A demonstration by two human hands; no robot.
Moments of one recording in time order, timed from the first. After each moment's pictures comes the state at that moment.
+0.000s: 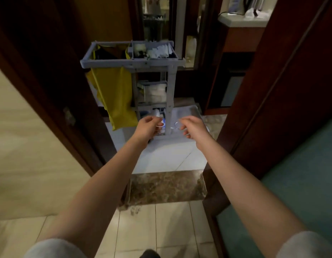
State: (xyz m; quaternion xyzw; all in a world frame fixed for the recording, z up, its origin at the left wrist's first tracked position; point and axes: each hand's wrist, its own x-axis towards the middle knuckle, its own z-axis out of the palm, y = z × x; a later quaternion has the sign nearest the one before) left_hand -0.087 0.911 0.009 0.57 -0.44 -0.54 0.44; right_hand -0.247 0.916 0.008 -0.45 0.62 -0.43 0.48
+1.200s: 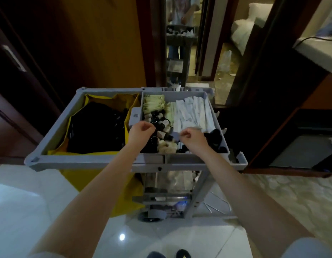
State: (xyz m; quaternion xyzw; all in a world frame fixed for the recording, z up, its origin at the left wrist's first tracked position) left_hand 0.009 0.144 0.014 0.69 -0.48 -0.36 0.40; right_hand -0.178 0.117 -0.017 -0.65 0.60 -0.25 0.39
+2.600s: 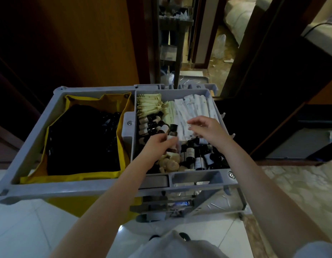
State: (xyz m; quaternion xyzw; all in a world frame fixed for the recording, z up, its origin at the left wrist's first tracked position) left_hand -0.007 0.082 -0.016 0.56 -0.49 -0.57 0.34; right_hand -0.194 0.039 0.003 -0.61 0.55 -0.32 0.47
